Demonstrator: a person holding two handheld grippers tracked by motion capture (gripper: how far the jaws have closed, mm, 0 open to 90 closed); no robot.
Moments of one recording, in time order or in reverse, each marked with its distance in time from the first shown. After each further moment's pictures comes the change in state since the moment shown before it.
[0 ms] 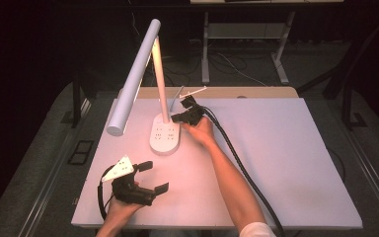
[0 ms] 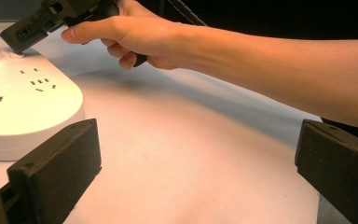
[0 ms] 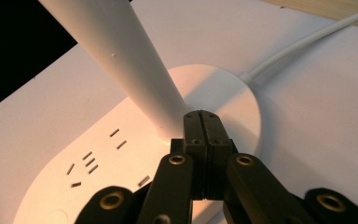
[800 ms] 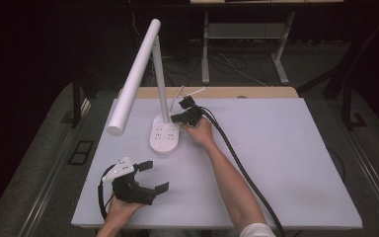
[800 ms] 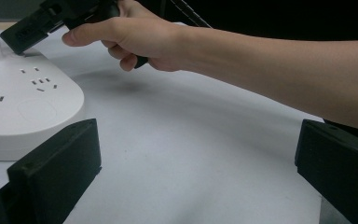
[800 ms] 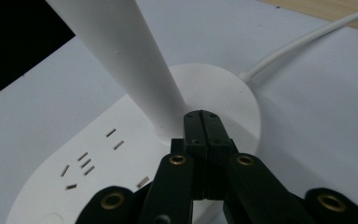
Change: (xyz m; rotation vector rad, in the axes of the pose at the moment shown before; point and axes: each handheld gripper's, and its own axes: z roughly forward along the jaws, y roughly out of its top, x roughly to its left) left arm 0.000 0.000 0.001 -0.002 0.002 -0.003; right arm 0.004 -0.001 0.001 -0.002 -0.029 -0.009
